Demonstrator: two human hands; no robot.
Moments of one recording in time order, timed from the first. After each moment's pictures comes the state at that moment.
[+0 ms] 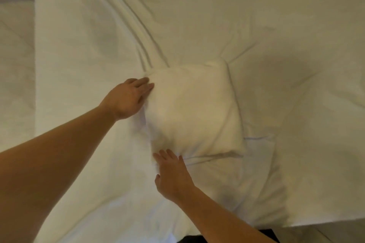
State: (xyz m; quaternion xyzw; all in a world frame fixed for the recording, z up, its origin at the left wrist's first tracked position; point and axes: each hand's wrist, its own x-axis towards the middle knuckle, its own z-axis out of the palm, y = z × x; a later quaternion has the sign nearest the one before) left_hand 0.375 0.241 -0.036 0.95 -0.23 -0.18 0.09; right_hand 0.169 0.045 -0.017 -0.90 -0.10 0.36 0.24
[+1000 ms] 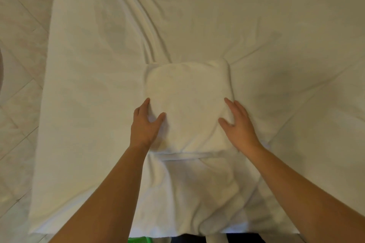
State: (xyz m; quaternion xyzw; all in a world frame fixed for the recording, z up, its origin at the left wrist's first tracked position) left_hand 0.250 0.132 -0.043 0.85 0.29 -0.14 0.42; right_hand 0.278 -0.167 -0.029 -0.91 0.07 0.19 0.35
